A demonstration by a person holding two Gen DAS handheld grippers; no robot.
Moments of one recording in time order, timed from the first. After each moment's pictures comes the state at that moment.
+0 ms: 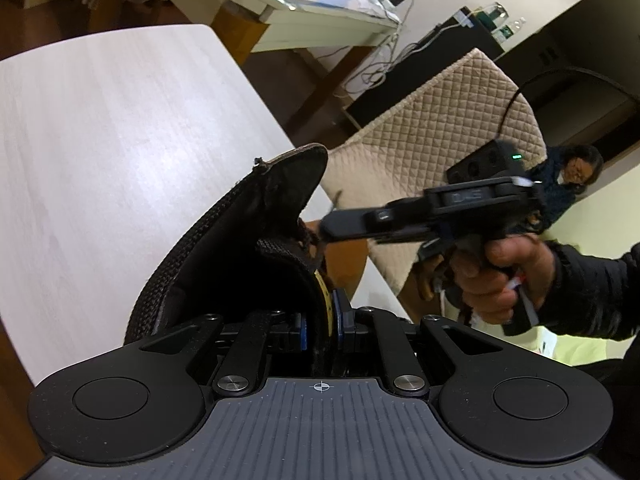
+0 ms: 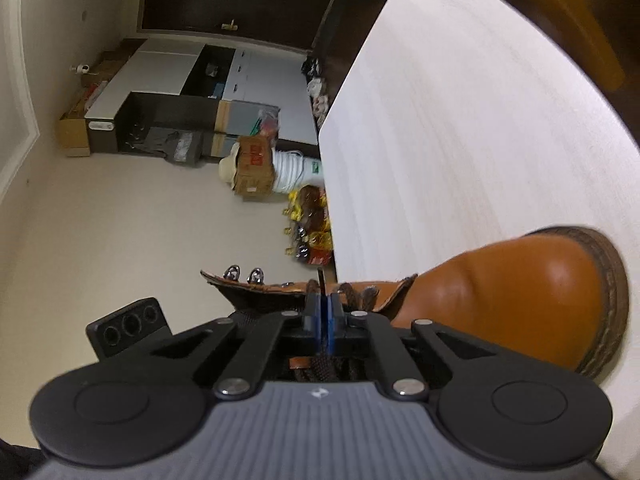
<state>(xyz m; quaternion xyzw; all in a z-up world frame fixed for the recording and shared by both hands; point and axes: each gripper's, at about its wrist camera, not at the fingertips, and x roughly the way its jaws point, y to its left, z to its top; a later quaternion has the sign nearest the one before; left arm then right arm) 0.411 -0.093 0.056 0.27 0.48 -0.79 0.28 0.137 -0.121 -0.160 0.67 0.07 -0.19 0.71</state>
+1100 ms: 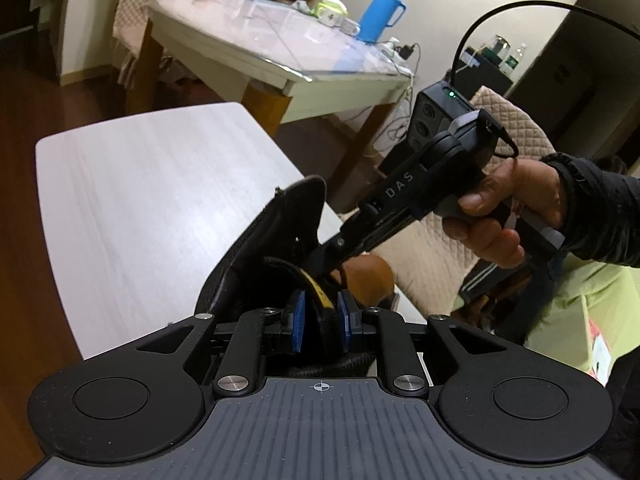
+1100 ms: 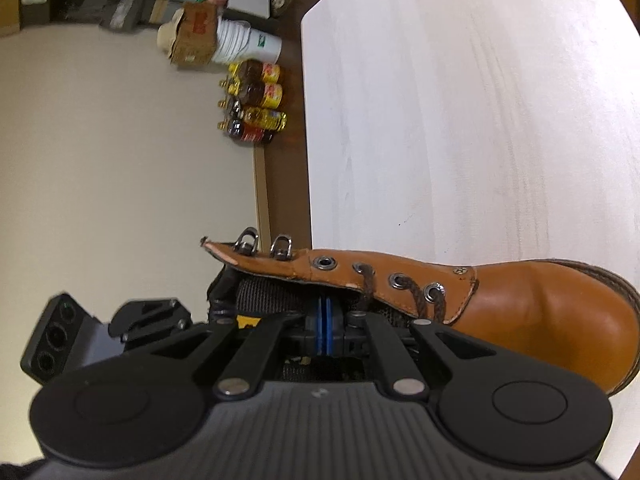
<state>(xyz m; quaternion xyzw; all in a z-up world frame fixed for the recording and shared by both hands) 0.435 -0.036 0.088 0.23 0.38 -0.81 0.37 0.227 -0.177 -0.125 0.65 0.30 -0.15 0.68</state>
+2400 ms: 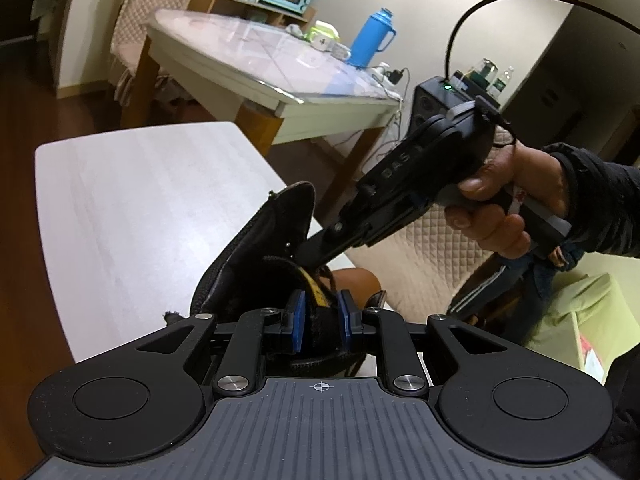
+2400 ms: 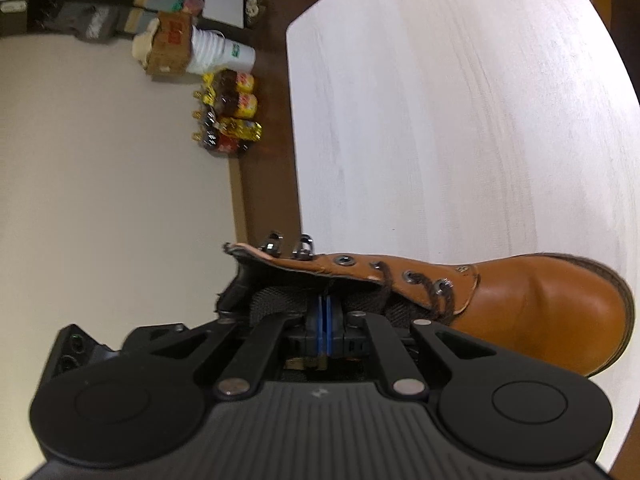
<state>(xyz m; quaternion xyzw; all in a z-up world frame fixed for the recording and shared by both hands) 0.445 -0.024 0.085 0.19 0.38 -0.83 0.37 0.234 -0.166 -0.103 0.66 0.30 -0.19 0.66</state>
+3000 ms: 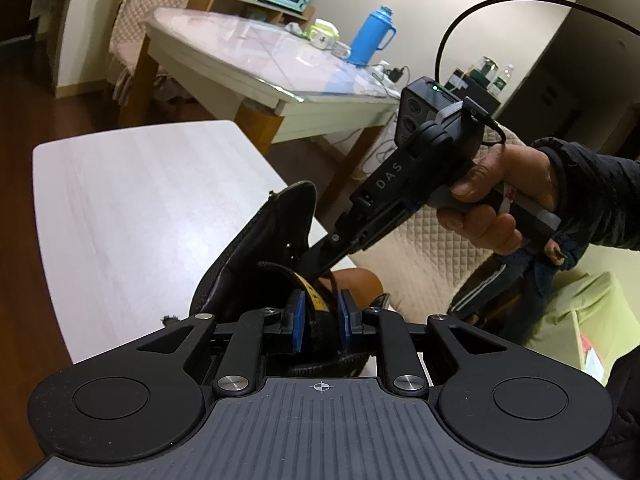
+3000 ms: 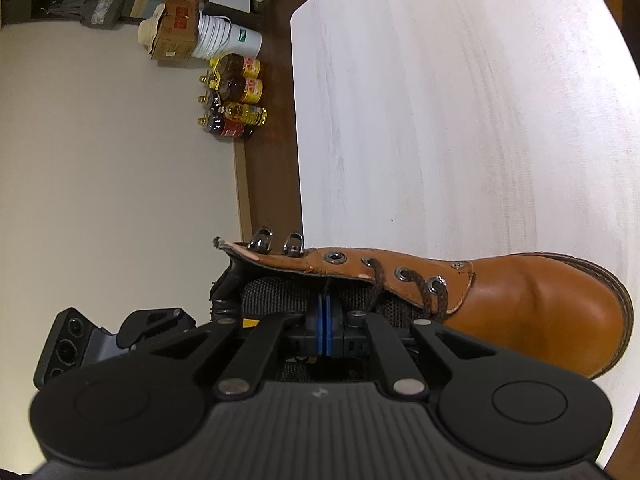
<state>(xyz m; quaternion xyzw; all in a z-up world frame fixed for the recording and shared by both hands) 0.443 -0.026 0.082 0.19 0.38 -0.83 0.37 0.245 -0.174 -0.118 0.65 0.34 -0.16 0.66</state>
